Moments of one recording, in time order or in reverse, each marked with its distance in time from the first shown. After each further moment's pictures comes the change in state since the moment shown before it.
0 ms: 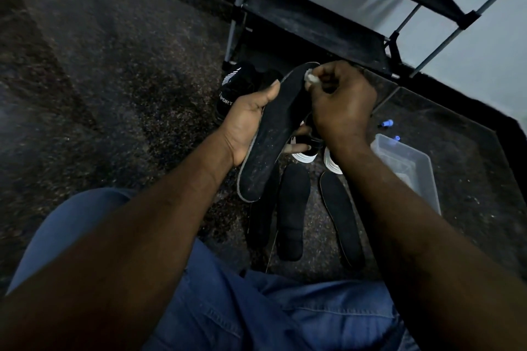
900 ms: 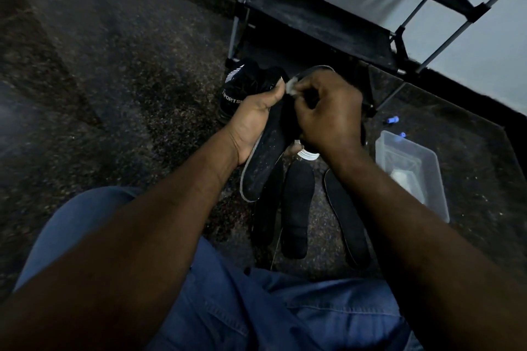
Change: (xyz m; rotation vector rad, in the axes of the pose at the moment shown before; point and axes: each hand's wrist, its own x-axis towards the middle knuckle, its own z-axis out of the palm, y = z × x) left_hand 0.000 -0.003 -0.001 0.084 -0.014 0.037; right_hand -0.019 -0.004 0.003 -0.115 -0.153 -0.316
